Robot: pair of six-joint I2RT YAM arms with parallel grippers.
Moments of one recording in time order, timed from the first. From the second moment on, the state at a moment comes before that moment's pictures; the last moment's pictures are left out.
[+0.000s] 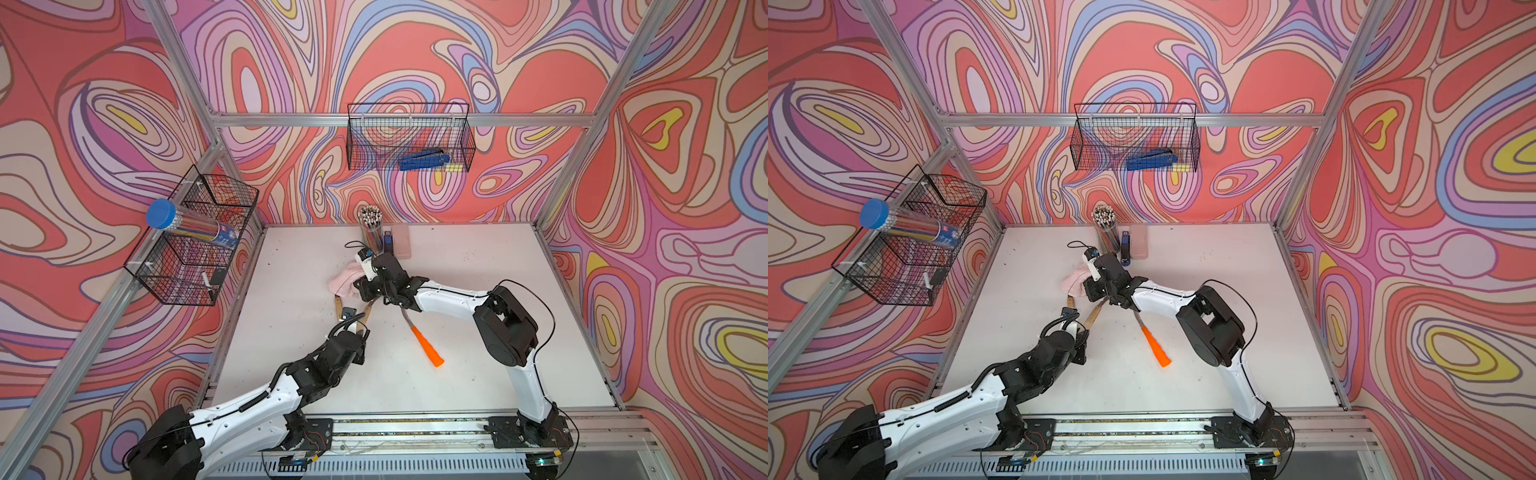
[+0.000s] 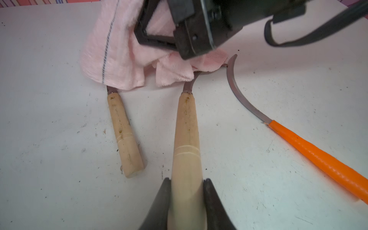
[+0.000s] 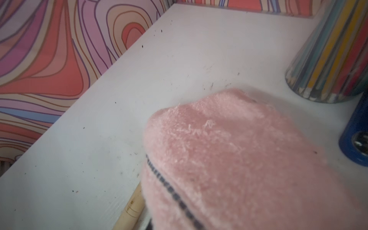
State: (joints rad) left arm -0.84 0.91 0.32 -0.05 -0.46 -0.42; right arm 0.80 2.14 1.57 0.05 -0.14 0.26
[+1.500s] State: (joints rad) left arm -0.84 0.89 0.32 -0.06 -0.49 -0.43; right arm 0.74 2.33 1.80 -0.44 0.36 0.53
